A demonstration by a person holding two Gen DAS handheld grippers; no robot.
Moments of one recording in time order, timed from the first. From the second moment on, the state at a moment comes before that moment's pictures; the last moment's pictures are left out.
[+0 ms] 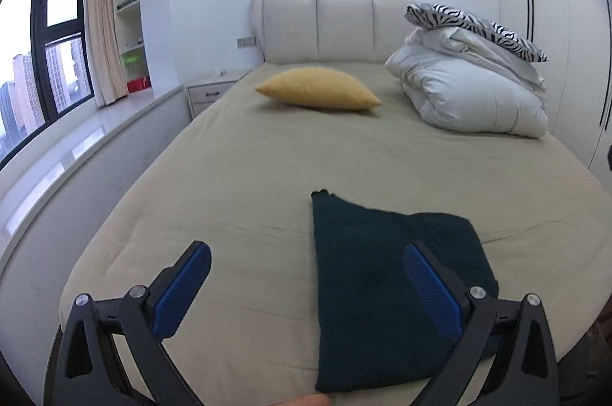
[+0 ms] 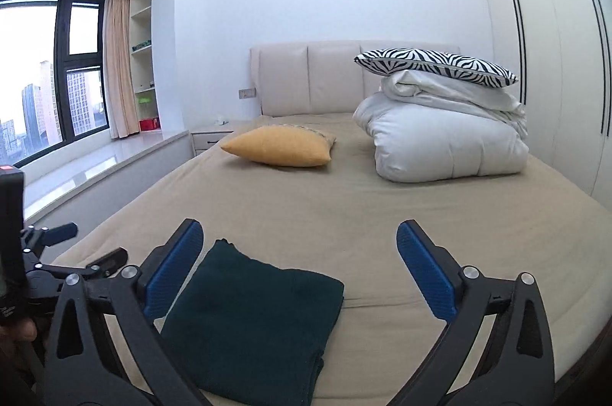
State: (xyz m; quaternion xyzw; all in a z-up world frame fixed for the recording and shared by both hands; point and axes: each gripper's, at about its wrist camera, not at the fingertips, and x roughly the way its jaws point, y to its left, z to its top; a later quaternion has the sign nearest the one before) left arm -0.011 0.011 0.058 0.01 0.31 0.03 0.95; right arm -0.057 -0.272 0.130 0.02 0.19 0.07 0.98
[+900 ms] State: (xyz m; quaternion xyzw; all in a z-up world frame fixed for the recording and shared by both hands) left arm -0.011 0.007 -0.032 0.01 0.43 0.02 0.90; right arm -0.011 -0.256 -0.027 0.04 0.43 0.01 0.90
